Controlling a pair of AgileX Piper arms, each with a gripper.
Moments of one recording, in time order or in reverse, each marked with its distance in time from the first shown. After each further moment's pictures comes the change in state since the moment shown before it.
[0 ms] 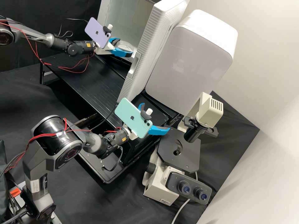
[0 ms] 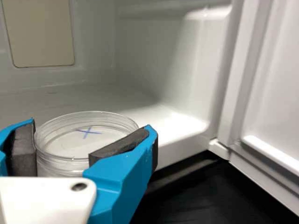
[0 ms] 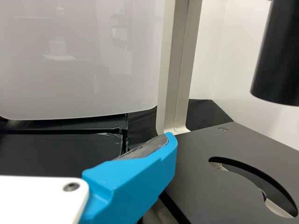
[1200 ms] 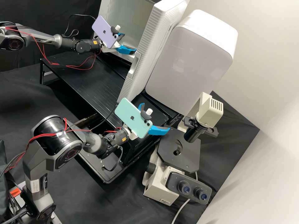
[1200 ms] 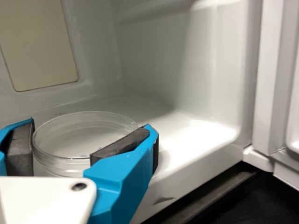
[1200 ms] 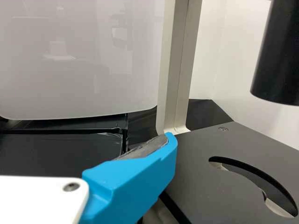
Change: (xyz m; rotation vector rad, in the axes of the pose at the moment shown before) left arm 0.037 0.001 -0.006 0.130 -0.008 0.021; right arm 0.000 0.000 0.000 0.000 0.000 0.000
